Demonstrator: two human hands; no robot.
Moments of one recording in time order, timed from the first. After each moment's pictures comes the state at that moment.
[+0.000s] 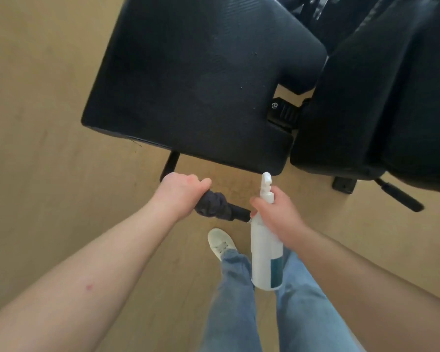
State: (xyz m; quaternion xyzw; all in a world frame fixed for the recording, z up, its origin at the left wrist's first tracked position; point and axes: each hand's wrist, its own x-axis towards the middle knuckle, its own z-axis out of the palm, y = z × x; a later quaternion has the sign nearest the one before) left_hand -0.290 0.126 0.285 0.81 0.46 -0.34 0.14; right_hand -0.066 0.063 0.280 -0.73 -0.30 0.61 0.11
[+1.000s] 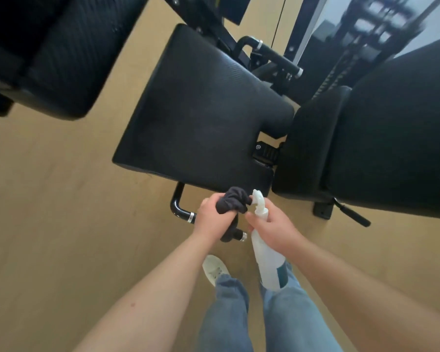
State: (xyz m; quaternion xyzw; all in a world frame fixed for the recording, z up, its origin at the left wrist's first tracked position) left_hand -0.224 0.096 0.339 0.41 0.72 0.14 0.55; right_hand -0.057 0.072 0.380 -0.68 -0.43 0.58 0.13
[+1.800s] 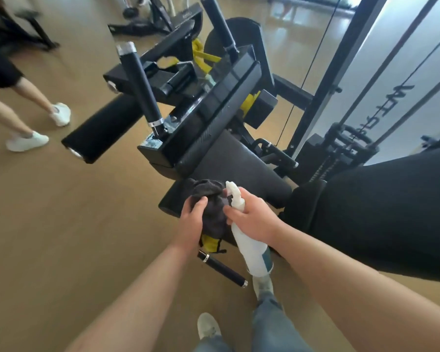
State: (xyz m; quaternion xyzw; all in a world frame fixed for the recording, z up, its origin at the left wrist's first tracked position) left_hand -0.295 0.110 0.553 0.25 0.63 0.44 0.59; right_hand -0.125 0.143 0.594 -0.56 -0.66 0.48 0.15
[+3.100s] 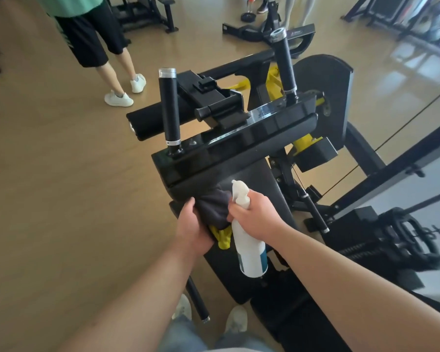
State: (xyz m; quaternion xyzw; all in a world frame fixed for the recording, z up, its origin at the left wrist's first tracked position) left_hand -0.238 0.201 0.565 -0.09 0.44 0.67 0.58; right_hand -0.102 0.293 0.637 -0.44 -0.74 0.51 0.05
